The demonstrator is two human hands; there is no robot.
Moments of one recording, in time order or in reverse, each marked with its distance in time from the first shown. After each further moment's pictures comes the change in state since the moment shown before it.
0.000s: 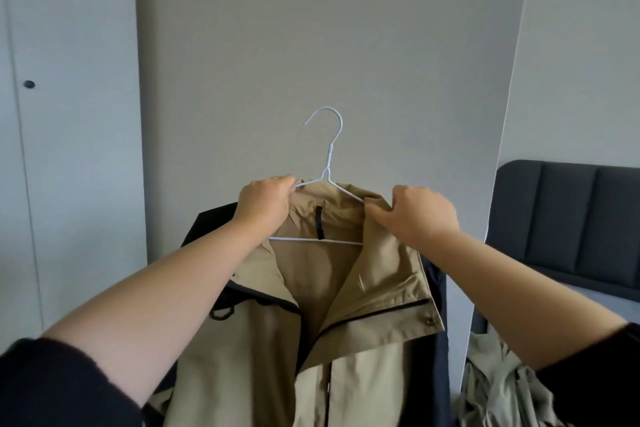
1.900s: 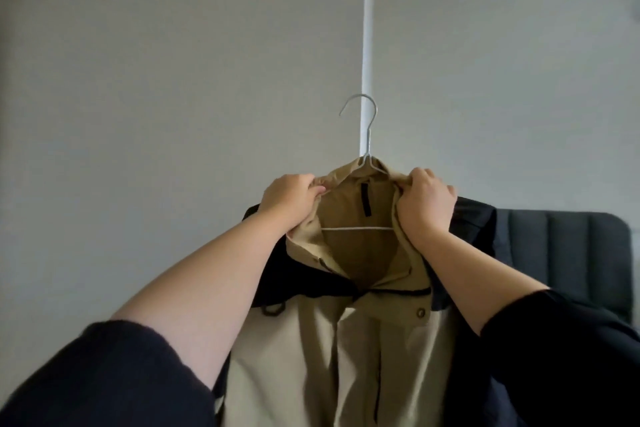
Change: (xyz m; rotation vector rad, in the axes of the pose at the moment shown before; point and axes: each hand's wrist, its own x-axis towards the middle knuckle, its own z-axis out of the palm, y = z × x) left_hand 0.096 0.214 -0.052 -0.491 -0.084 0.120; right_hand -0.020 0.136 -0.148 -0.069 0.608 0.322
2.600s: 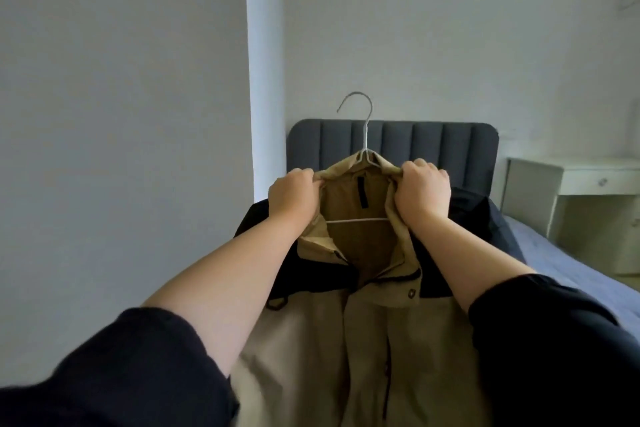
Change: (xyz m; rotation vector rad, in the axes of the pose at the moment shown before) left_hand -0.096 0.143 0.215 -0.094 -0.067 0.025; right_hand -0.091 0.224 -0.033 -0.414 -0.201 0.010
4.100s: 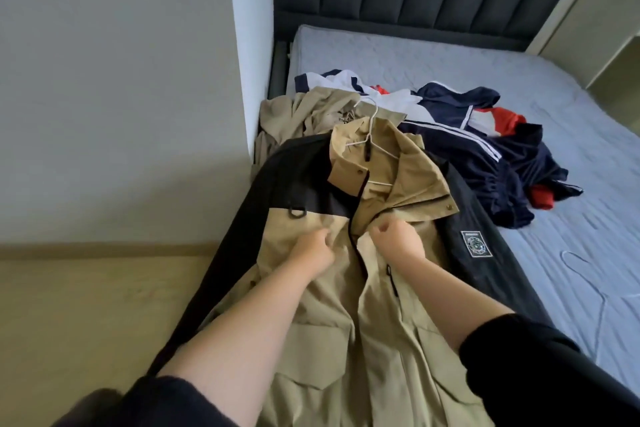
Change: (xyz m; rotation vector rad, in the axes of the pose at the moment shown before) left_hand -0.285 -0.131 0.279 -0.389 -1.109 -0.557; right_hand -0.289 0.014 0.286 0.191 -1.000 0.551
